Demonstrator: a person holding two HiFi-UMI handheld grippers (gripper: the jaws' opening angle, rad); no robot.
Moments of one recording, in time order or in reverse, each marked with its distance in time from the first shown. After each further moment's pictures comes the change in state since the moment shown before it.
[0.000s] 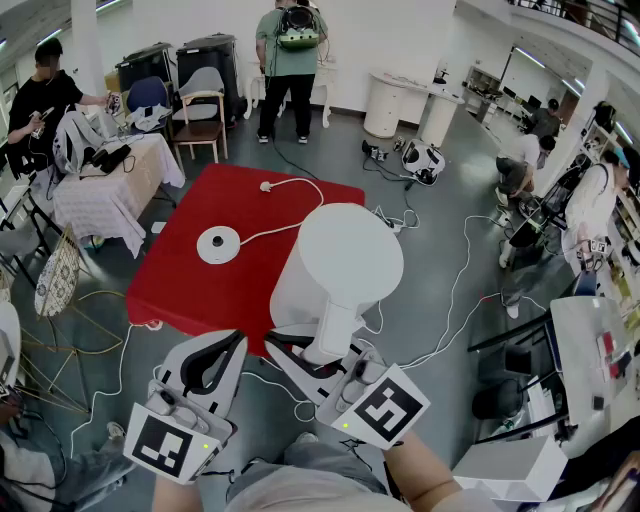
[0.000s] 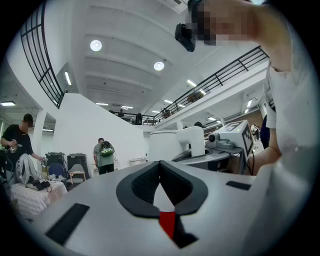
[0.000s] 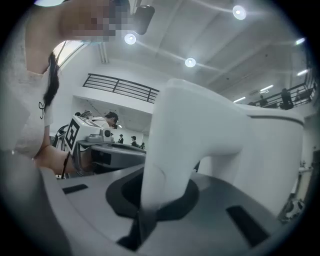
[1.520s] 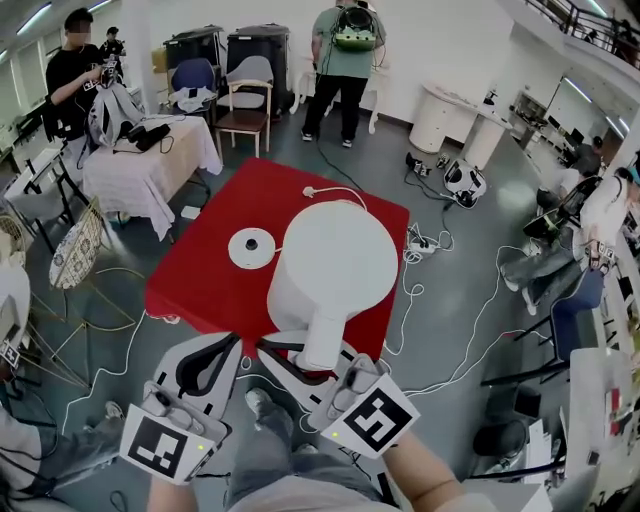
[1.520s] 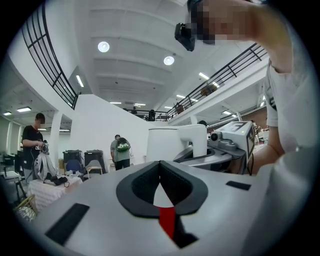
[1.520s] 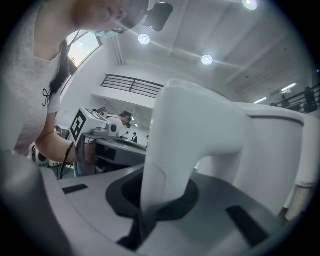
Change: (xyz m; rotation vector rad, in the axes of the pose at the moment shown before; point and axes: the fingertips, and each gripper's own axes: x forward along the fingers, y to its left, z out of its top) left arm 0.000 0.074 -0.032 -0.011 0.048 0.160; right arm 0.077 -0.009 -0.028 -0.099 0.013 0.190
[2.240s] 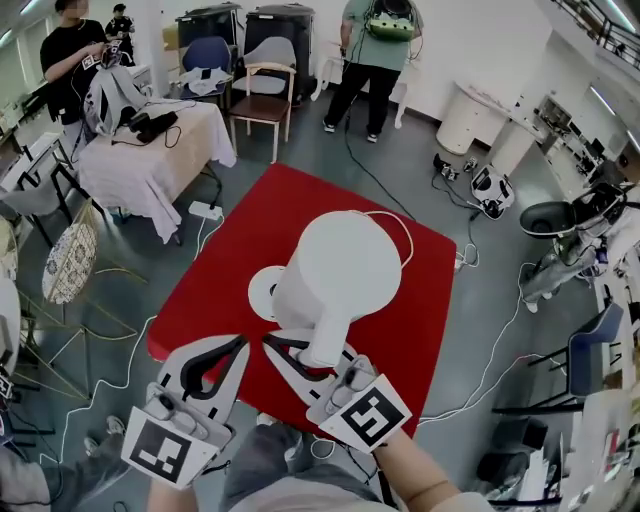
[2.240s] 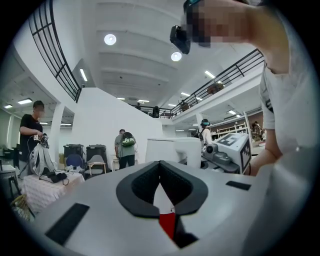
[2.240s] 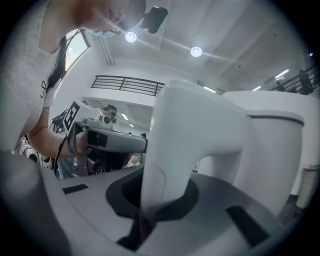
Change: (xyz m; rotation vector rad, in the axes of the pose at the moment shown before) left arm 0.113 0.158 -0.076 -0.056 0.061 0.000; right arm 0.152 -0.141 -0.101 0.097 -0.028 -0.019
